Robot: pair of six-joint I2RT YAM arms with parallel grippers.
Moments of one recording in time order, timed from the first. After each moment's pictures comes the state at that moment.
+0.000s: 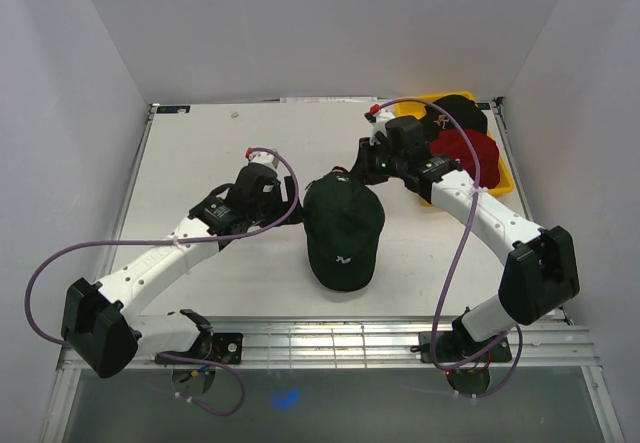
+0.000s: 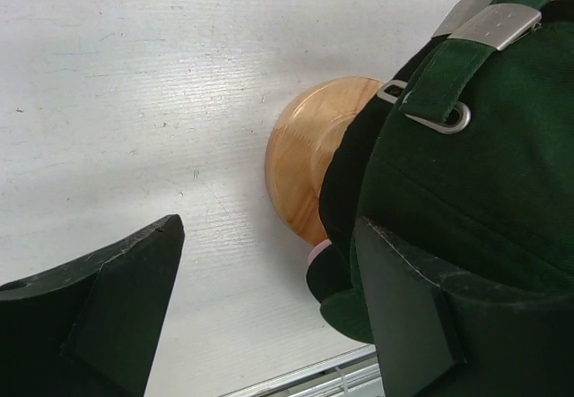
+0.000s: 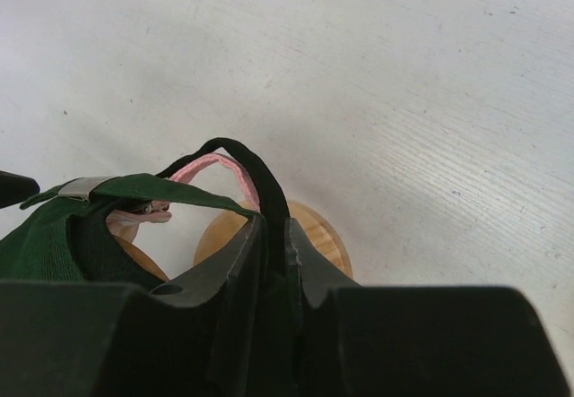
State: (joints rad) left arm -0.66 1.21 0.99 -0.51 -0.14 -0.59; right arm 0.53 1.50 1.23 -0.32 -0.23 0.26
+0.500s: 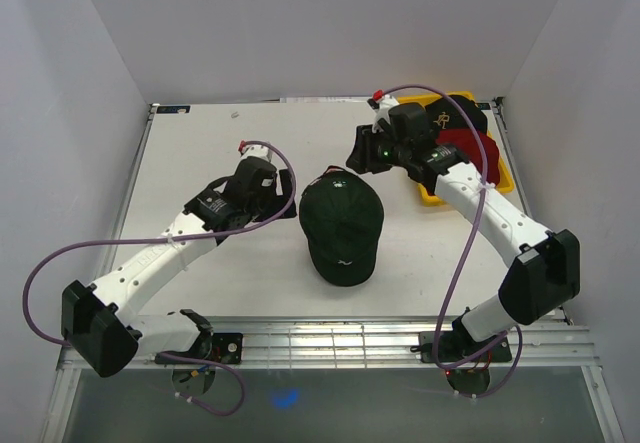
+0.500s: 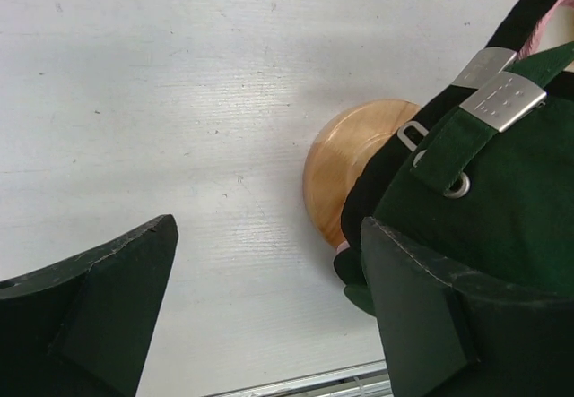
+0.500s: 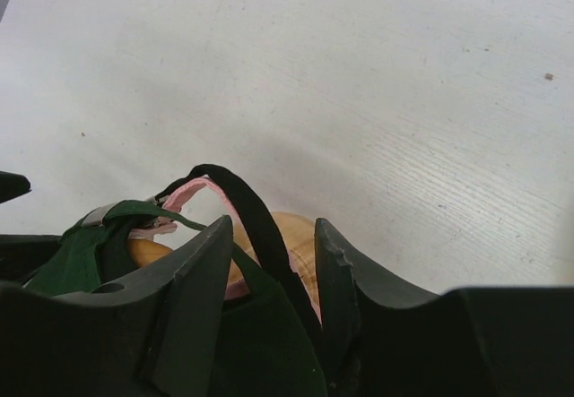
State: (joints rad) left arm -0.67 1.21 1.07 -0.63 -0.26 -0.58; right arm 0.53 1.51 1.34 -0.40 -0.22 0.26
